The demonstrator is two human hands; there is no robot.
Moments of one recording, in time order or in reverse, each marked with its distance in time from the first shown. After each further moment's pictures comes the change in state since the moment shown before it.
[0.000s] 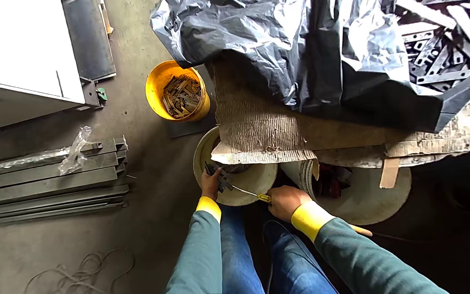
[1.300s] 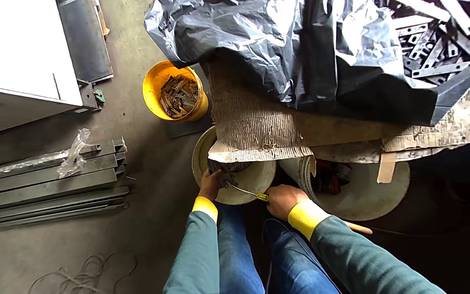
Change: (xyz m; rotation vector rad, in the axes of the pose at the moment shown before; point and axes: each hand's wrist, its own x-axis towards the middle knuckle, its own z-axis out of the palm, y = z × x) left_hand -0.007 0.004 -0.003 -0.156 -0.177 -0.085; right_hand -0.001 -0.004 0.003 0.003 -0.006 0.029
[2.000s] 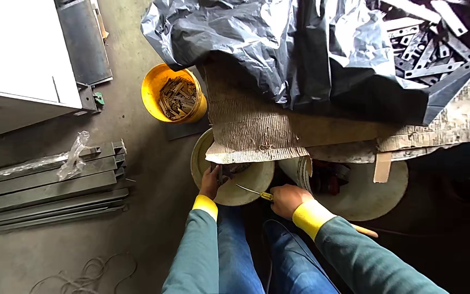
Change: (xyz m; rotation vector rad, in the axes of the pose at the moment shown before) left_hand 0.004 0.007 0.011 0.043 -0.017 -0.024; right_hand -0.001 0.016 0.001 0.031 0.004 0.029
